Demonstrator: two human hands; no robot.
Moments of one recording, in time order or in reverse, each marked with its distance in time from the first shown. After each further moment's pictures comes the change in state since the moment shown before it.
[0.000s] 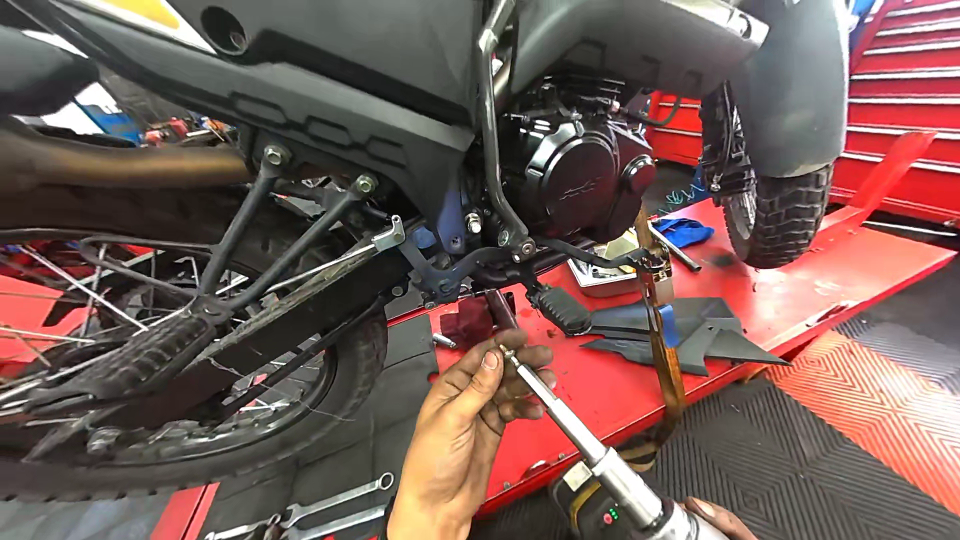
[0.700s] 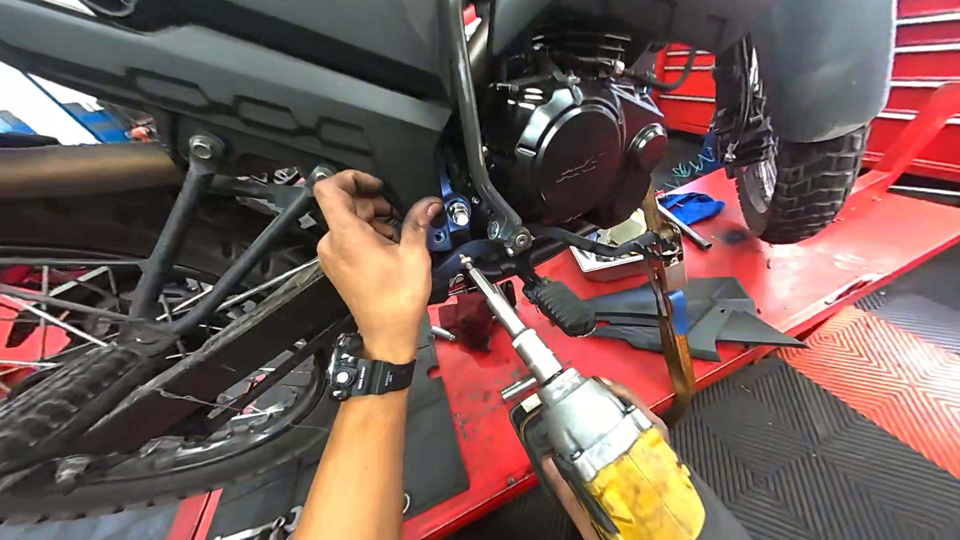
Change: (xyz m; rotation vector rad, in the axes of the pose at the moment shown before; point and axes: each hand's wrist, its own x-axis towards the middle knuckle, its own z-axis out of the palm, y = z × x) left_hand 0.139 0.074 -0.027 1.608 0.586 0.983; right_hand 0.071 0.082 0.022 -0.342 0.099 -0.379
